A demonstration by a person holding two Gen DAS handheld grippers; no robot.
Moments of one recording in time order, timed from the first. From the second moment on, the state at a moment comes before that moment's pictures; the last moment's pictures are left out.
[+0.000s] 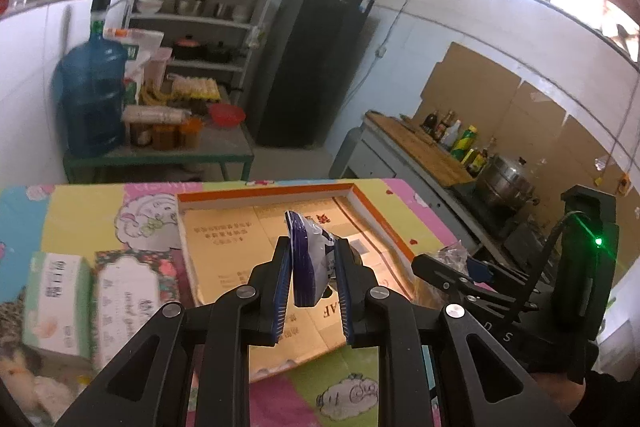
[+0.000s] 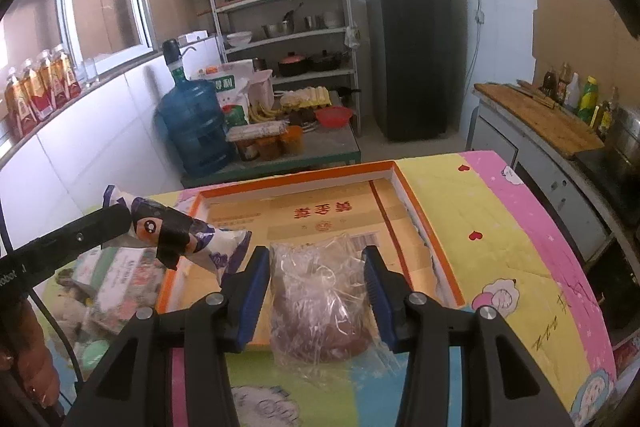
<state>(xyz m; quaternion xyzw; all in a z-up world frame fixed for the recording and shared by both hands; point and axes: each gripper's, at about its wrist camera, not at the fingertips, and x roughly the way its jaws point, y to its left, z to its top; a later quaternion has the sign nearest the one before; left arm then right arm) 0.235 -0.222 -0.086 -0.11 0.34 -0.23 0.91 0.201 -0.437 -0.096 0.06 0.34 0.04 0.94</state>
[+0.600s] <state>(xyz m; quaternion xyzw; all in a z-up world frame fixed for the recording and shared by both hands) 0.296 -0.257 -0.142 -0.11 0.39 -0.18 0.90 0.274 -0.467 -0.154 0.05 0.38 0.06 0.92</state>
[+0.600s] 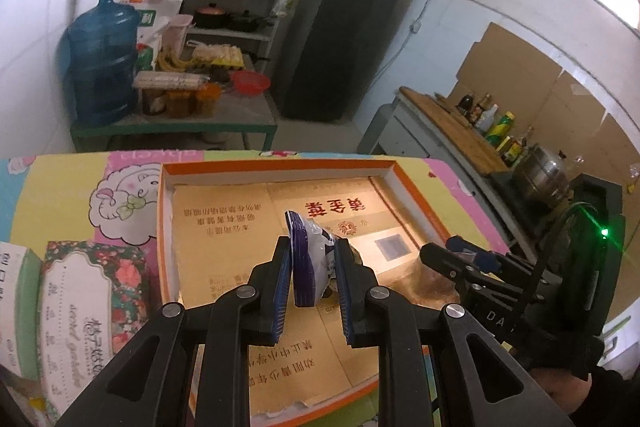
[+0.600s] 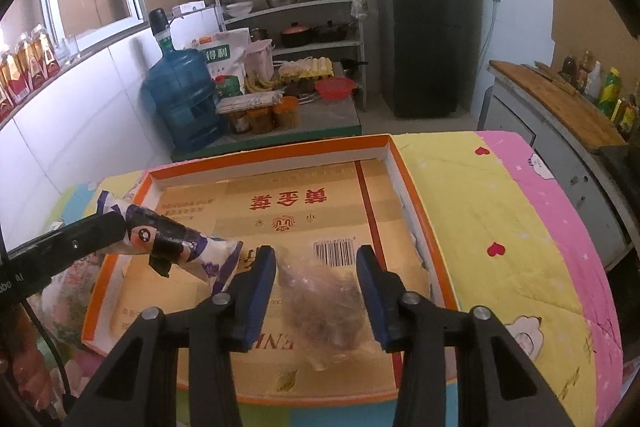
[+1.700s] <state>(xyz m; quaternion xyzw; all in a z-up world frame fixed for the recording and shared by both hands) 0.285 -0.246 -0.129 -0.08 0.36 -0.18 0.91 0.255 -0.466 -0.141 0.07 0.37 0.05 0.93</state>
